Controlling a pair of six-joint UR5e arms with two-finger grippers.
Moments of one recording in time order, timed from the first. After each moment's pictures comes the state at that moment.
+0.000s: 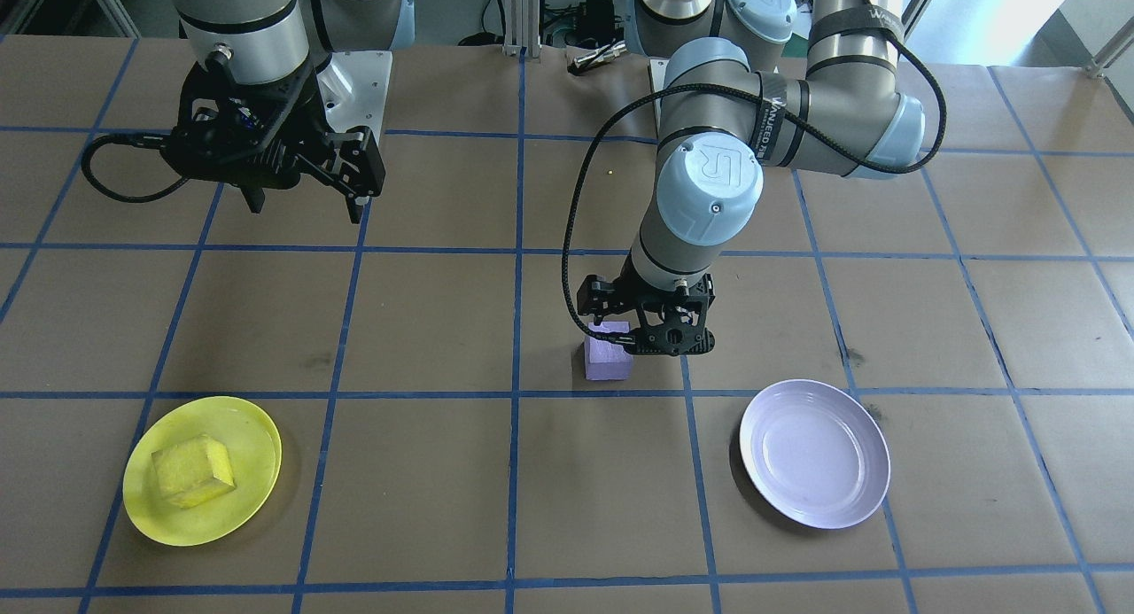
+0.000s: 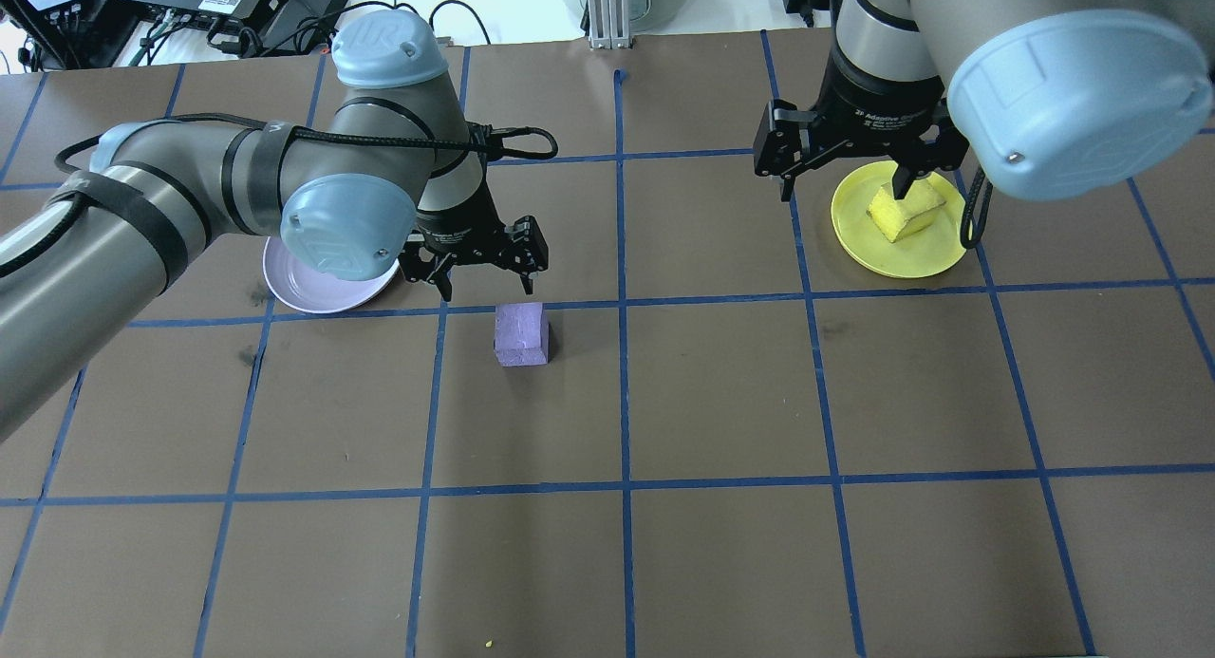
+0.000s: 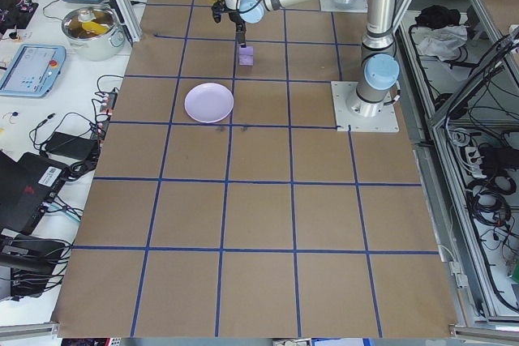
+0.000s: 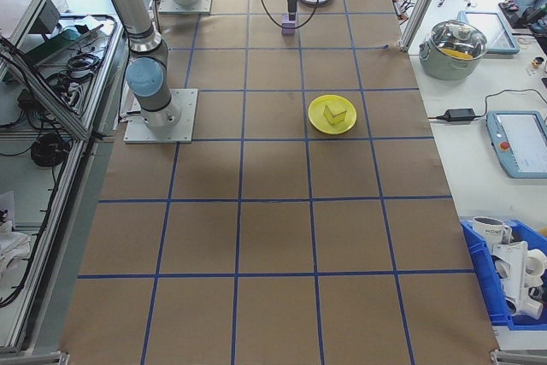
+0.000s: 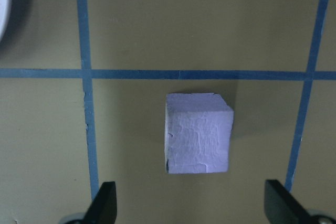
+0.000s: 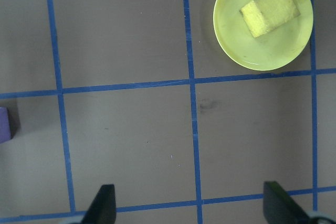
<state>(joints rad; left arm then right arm) -1.73 -1.85 -1.73 -1.27 1.52 -0.19 1.70 -1.55 1.58 -1.64 -1.64 0.19</state>
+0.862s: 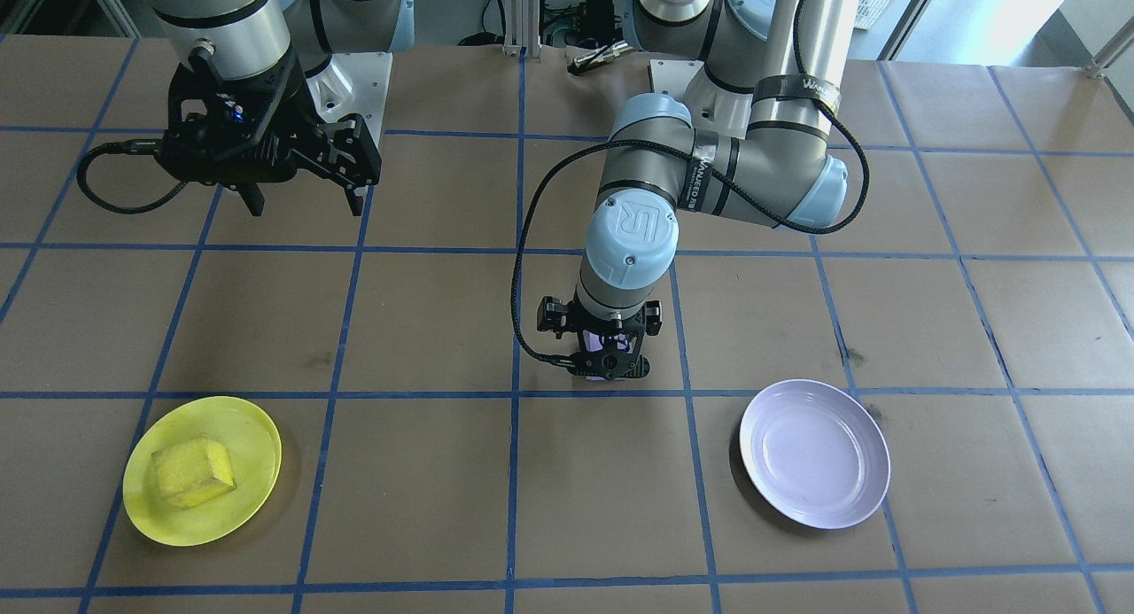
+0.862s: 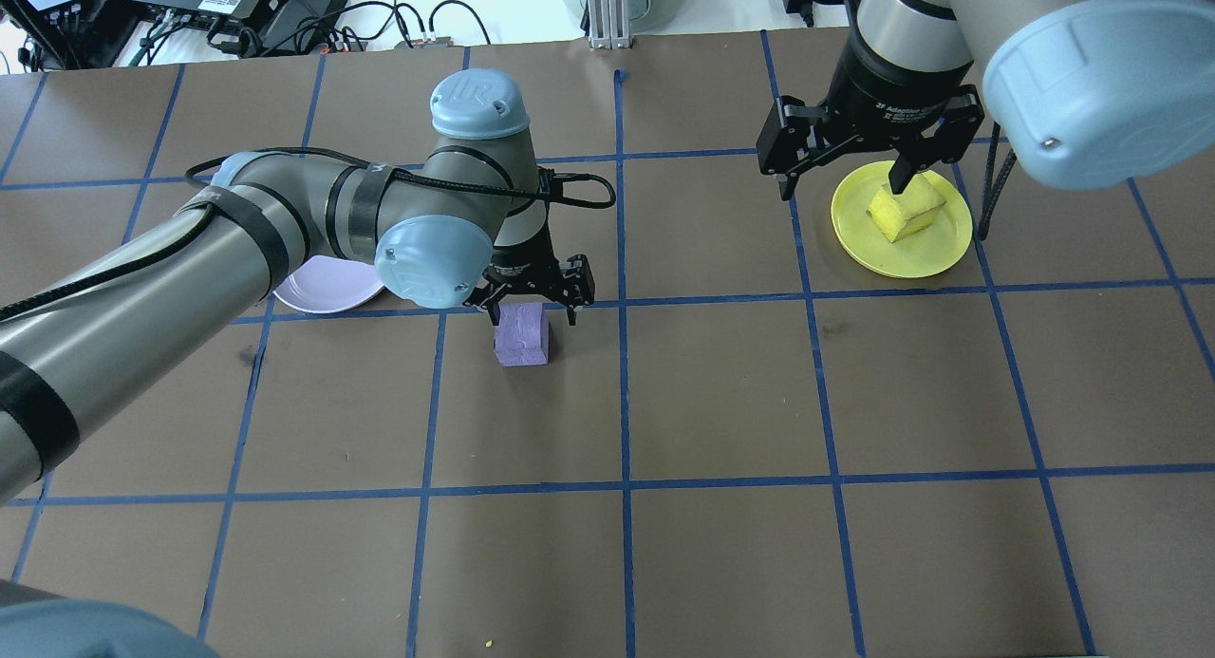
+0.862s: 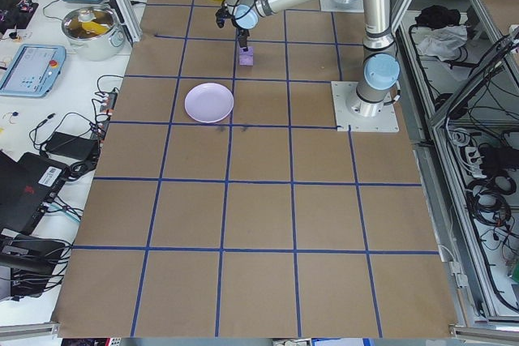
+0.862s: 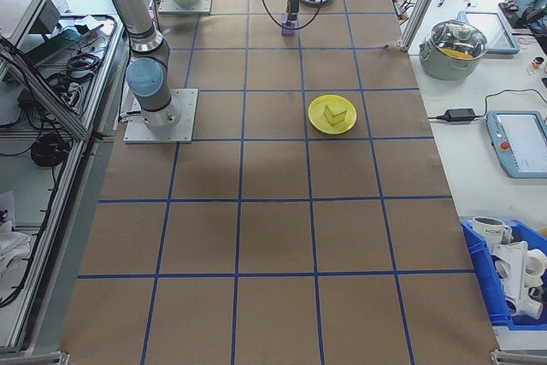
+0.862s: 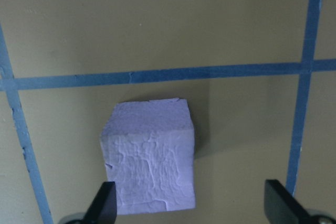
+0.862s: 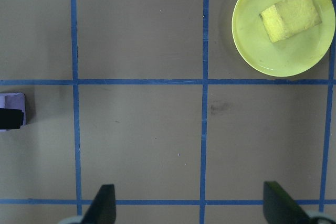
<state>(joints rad) -1.81 -1.96 -1.73 -1.19 1.53 -0.20 1.66 -1.56 1.58 -1.64 -1.57 0.08</state>
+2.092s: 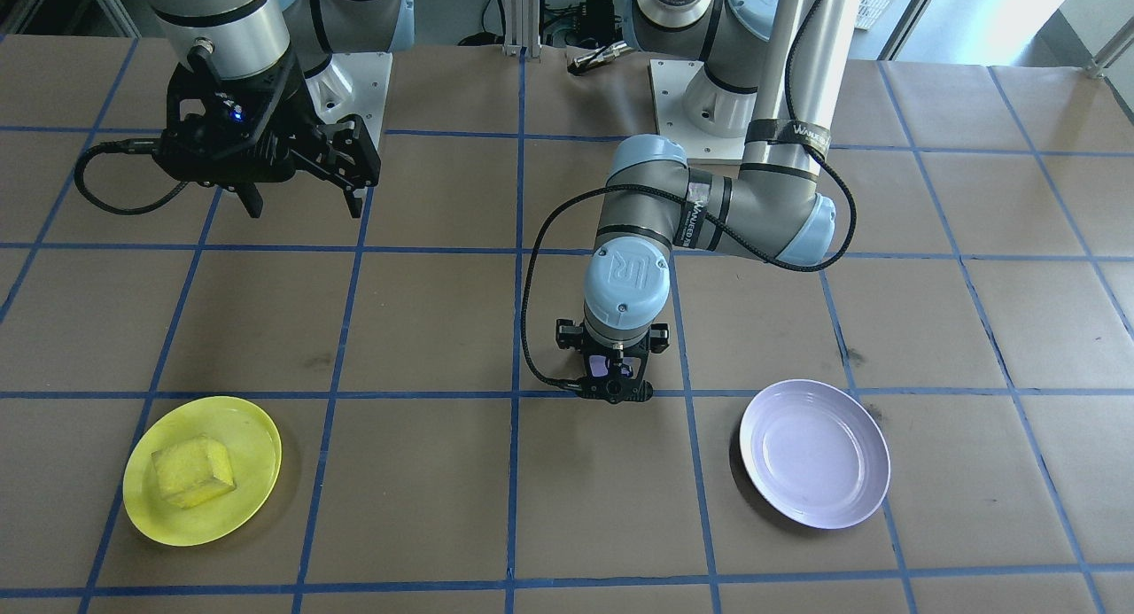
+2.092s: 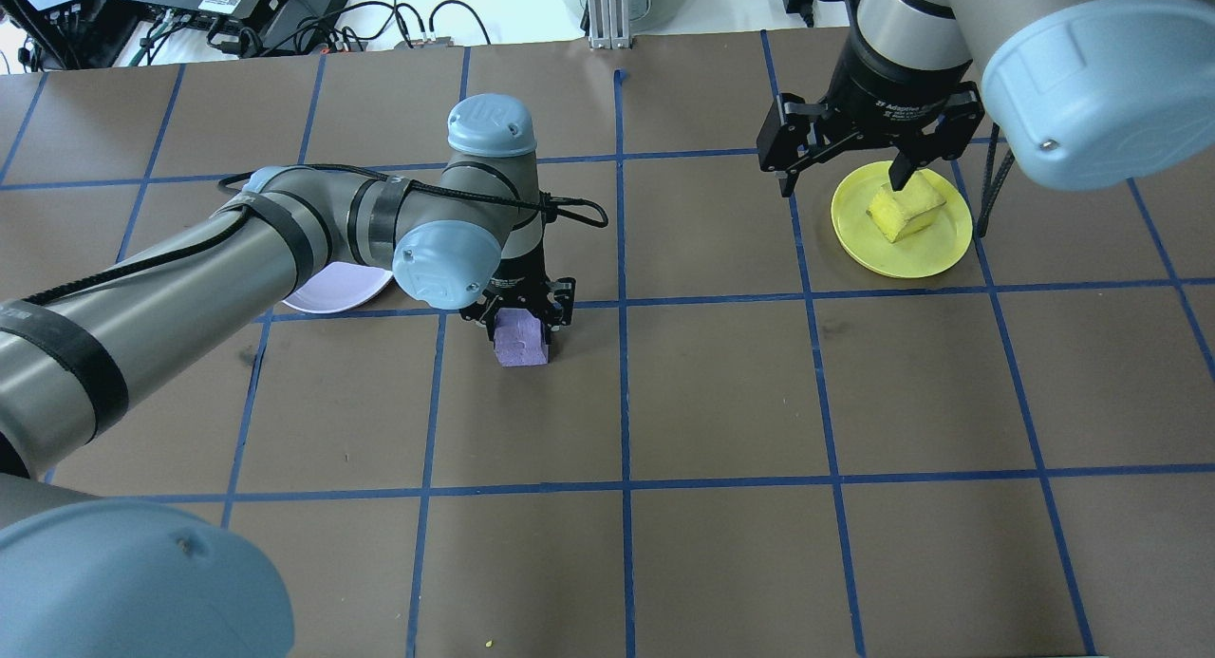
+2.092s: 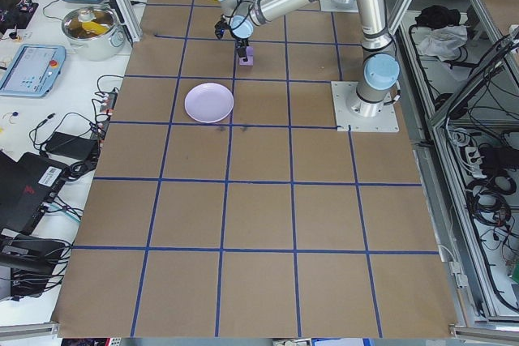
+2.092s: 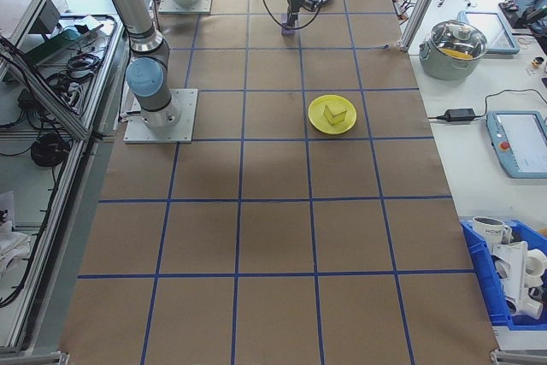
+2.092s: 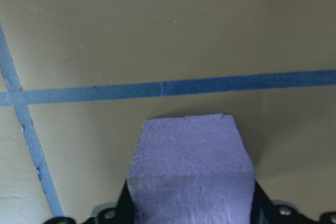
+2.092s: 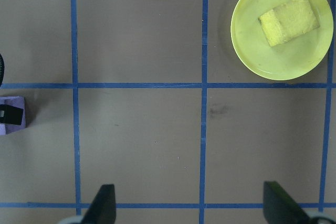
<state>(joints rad) -1.80 -2.04 -1.73 -1.19 1.59 -0.17 1.66 -1.56 1.58 -1.65 -1.57 0.08</state>
